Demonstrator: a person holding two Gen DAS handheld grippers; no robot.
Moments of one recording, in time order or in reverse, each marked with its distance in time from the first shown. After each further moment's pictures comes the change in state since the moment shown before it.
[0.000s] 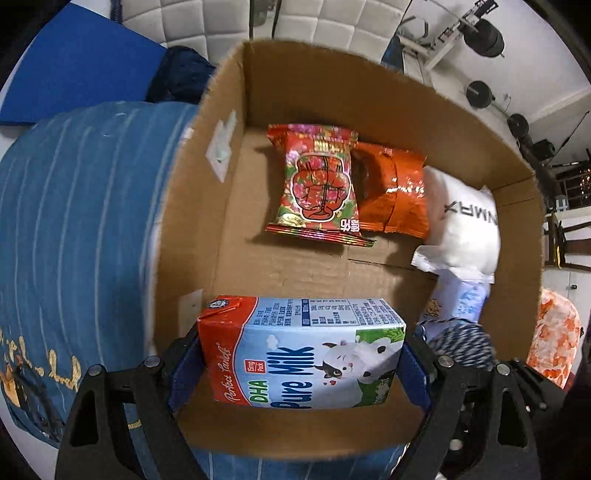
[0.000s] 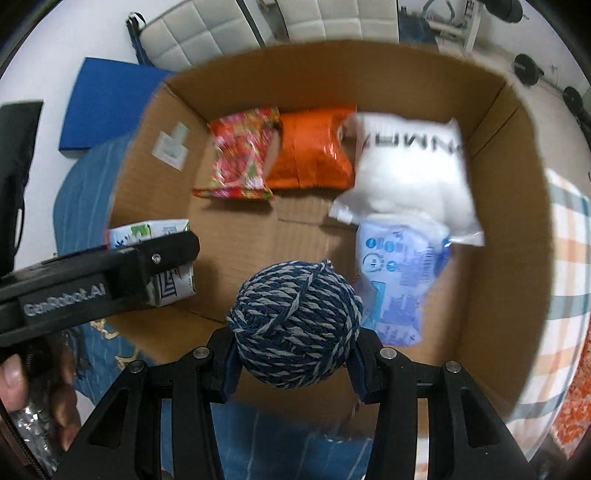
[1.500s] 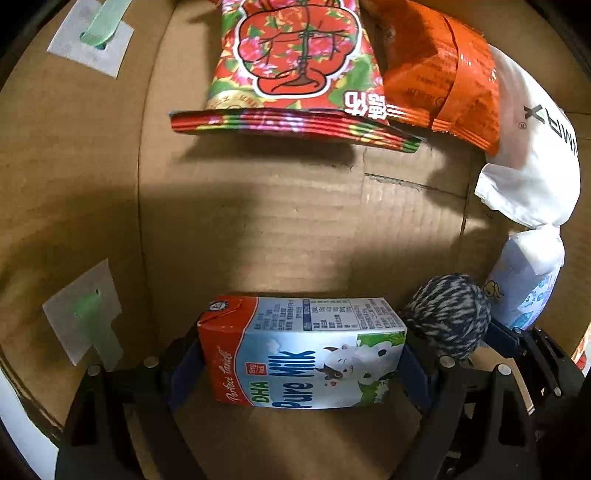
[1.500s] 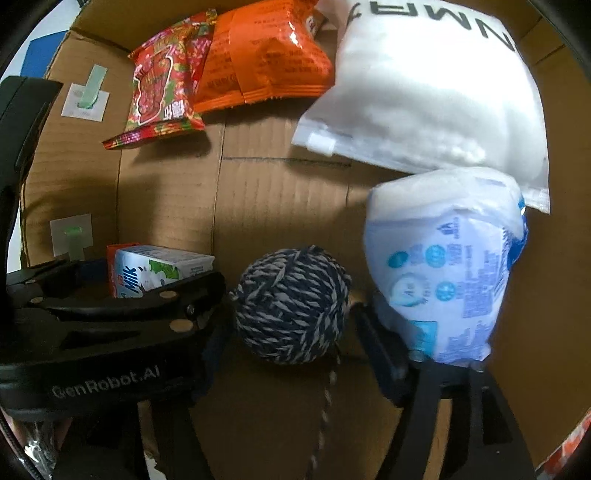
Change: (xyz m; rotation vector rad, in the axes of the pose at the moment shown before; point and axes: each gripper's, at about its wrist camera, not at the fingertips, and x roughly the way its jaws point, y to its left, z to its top) left arm 0.099 -0.029 -0.002 0.039 0.359 0.059; right arm 0.119 -0.036 0.012 0.059 0.273 -0.026
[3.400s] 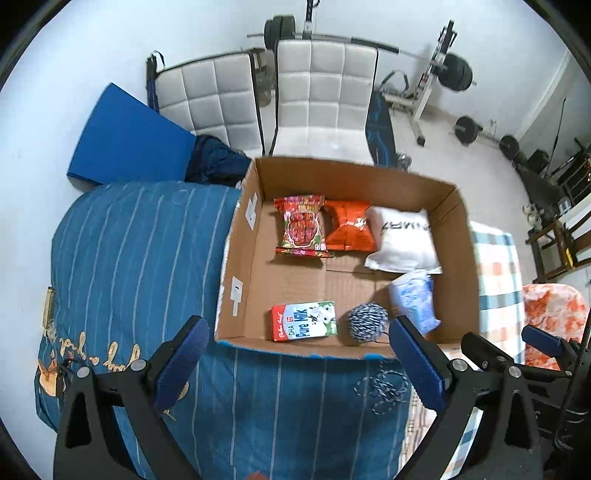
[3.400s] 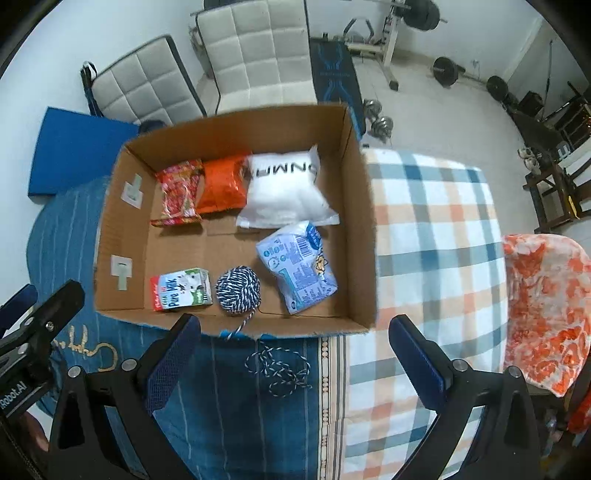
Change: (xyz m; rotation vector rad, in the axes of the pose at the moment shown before) left arm -0.206 -0.004 -0.178 0.013 -0.665 0.063; right arm -0.201 -0.022 -0.121 0.129 -0.418 -0.175
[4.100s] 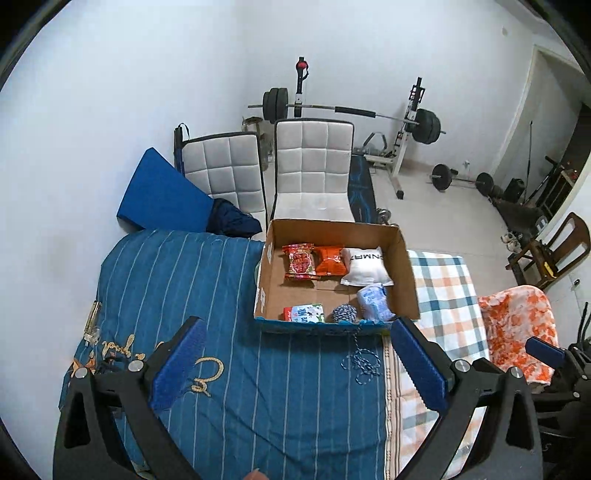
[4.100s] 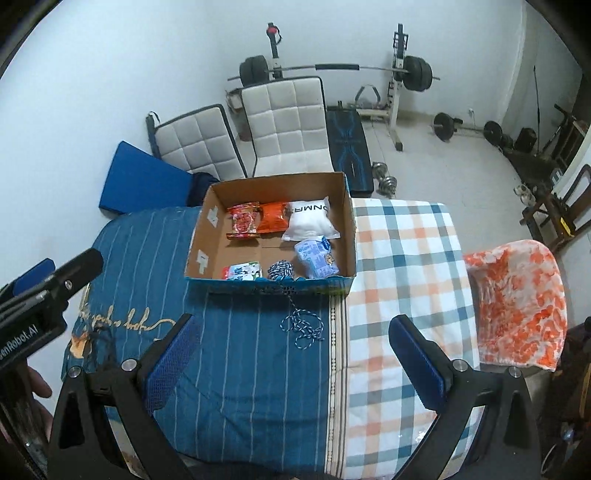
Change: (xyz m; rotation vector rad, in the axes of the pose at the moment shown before) left arm -0.198 0.011 -0.083 0.033 -0.253 -0.021; right arm -0.213 0.005 -0.145 -0.039 -0.272 0.077
